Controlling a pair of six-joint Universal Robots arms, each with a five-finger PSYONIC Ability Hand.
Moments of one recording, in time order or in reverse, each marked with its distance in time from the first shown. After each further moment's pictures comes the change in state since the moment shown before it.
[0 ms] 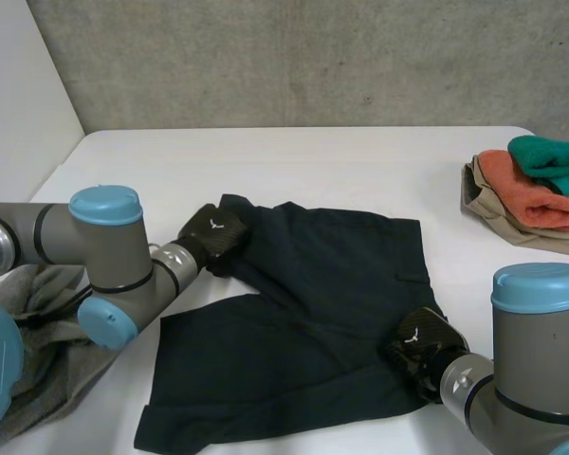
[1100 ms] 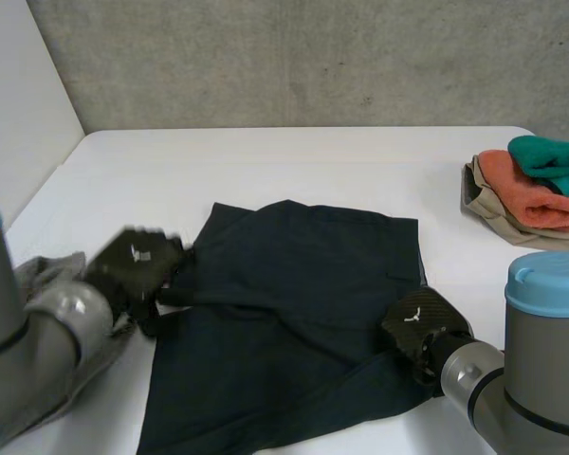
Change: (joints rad) left arm 0.043 0.731 -0.611 -0.261 -0.141 -0.022; right arm 0.042 -0.112 -0.011 0.007 0.027 0.173; left_hand -0.455 -0.448 -0.441 -0.450 -0.451; right_hand 0.000 0.000 0.000 0.000 0.000
